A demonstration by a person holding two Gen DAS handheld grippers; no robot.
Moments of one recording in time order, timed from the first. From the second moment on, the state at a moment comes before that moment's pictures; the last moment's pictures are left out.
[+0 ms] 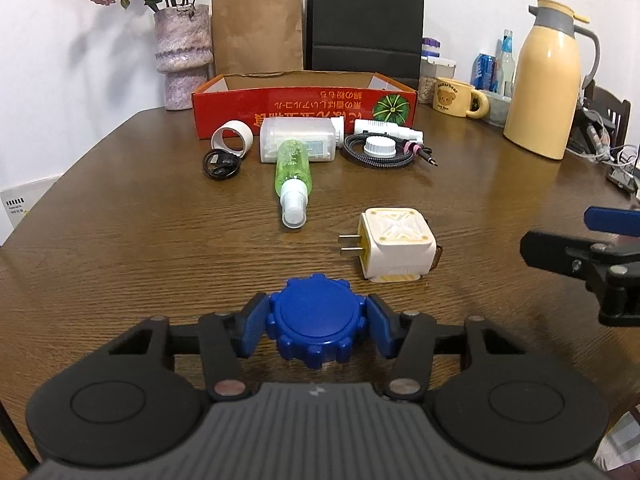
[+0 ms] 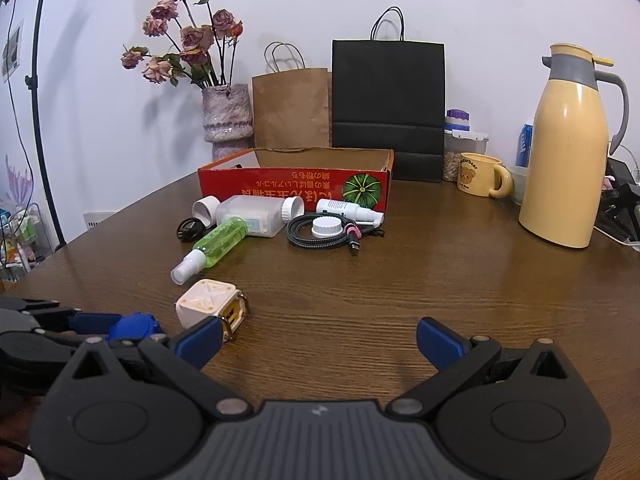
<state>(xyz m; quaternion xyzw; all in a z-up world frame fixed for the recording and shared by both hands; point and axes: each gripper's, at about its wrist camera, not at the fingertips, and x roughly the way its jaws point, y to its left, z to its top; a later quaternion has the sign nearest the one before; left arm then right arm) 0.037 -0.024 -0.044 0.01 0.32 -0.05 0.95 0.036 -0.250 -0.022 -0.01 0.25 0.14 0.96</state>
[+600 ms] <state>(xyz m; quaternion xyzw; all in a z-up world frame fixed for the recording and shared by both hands) 0.026 0.020 -0.030 -0.02 0.29 -0.01 0.96 0.048 -0.211 -0.027 -0.02 0.27 0.18 0.95</state>
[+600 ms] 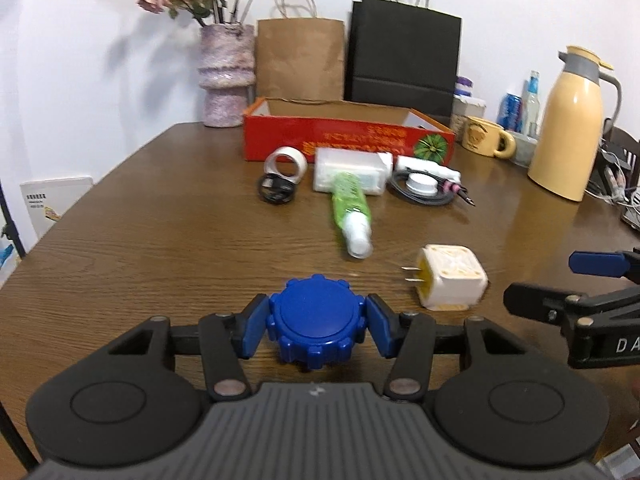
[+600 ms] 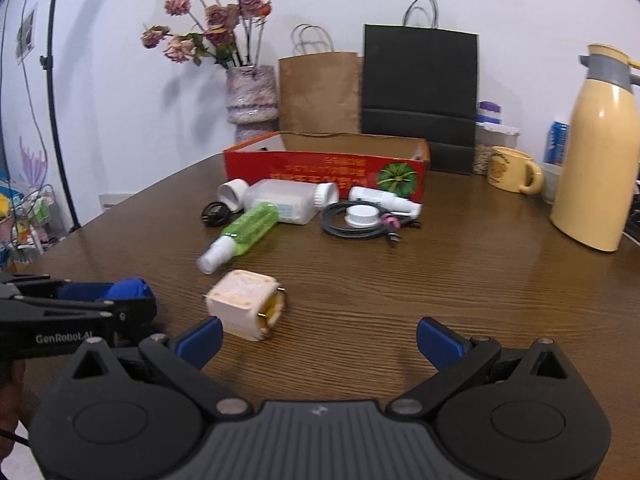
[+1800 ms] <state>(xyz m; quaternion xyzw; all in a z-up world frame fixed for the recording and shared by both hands) 0.023 0.067 -0.026 -0.06 0.26 0.01 0.96 0.085 -0.143 -0.048 -0.05 0.31 0.21 0.93</state>
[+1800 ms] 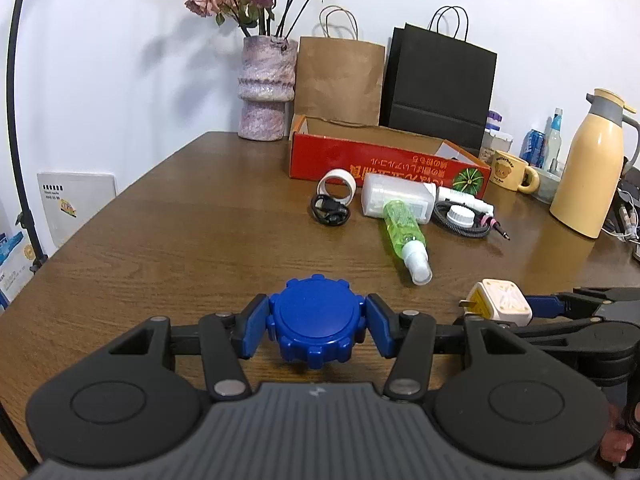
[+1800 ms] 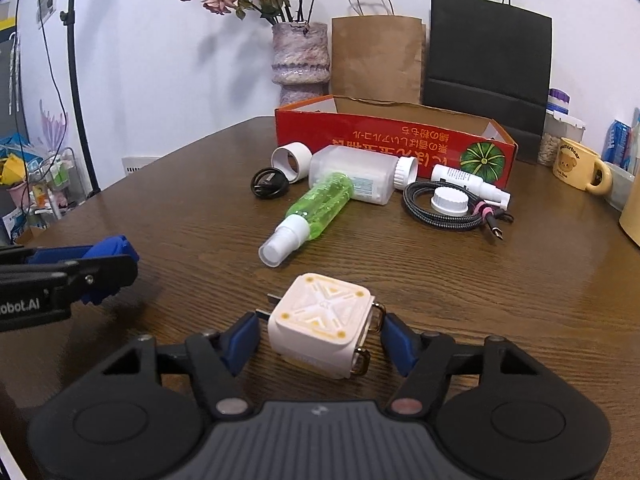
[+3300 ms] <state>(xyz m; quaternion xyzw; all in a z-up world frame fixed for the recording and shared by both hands) 0.159 0.019 0.076 -0.05 0.17 0.01 0.98 0.198 -0.192 0.059 0.00 0.20 0.16 0.97</state>
